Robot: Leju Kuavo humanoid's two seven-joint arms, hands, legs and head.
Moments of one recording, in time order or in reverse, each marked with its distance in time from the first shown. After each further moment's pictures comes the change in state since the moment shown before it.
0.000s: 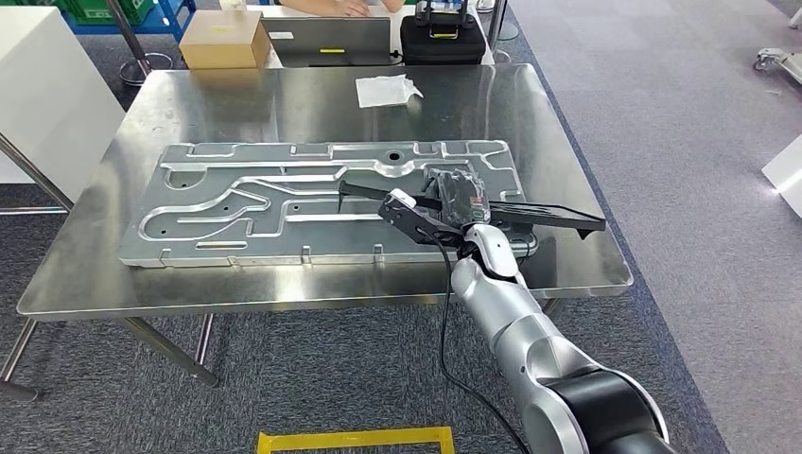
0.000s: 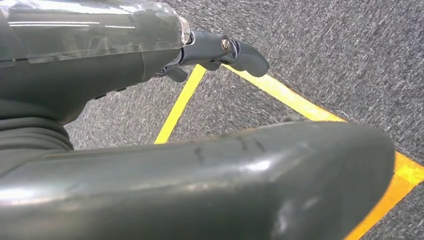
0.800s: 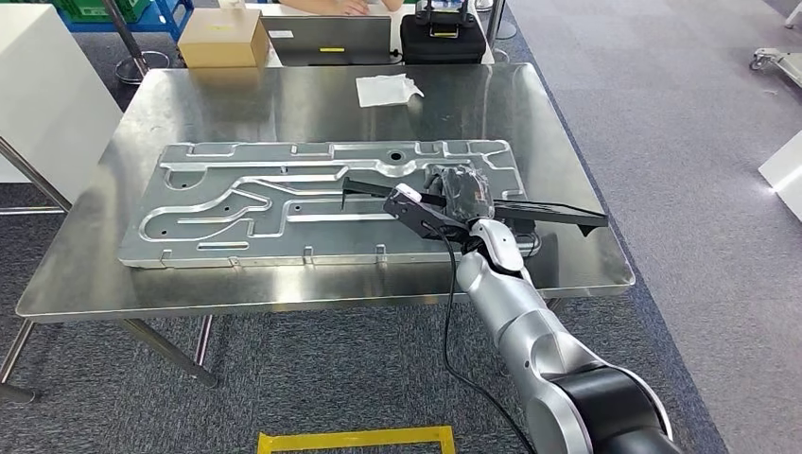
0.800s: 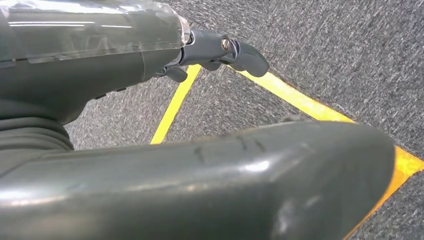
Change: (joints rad) left arm 0.000 0.000 0.007 0.000 -0.003 -0.030 -0.010; right arm -0.016 -0.009 -0.018 -0.006 -0.008 0.032 -0.017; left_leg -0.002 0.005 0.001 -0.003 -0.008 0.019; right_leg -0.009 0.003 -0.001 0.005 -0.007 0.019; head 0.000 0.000
